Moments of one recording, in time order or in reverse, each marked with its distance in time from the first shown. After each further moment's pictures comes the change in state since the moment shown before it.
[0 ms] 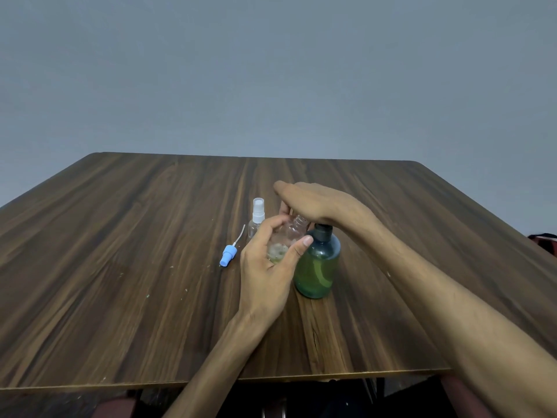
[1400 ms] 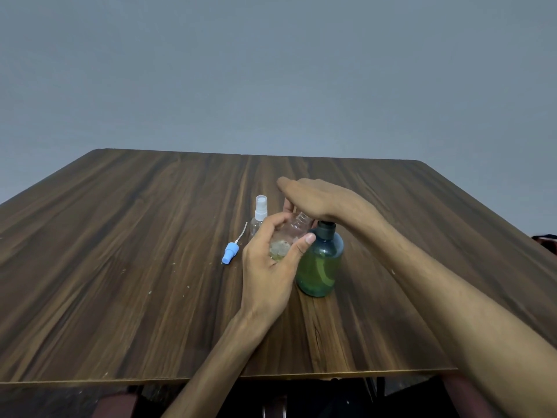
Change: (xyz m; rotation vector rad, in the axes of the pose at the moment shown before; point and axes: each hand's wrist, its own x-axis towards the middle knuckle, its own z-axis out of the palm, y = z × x) left_hand -0.001 -0.001 -0.001 -0.006 0.007 0.004; right_hand 0.002 -0.003 0.000 -0.103 -0.012 0.024
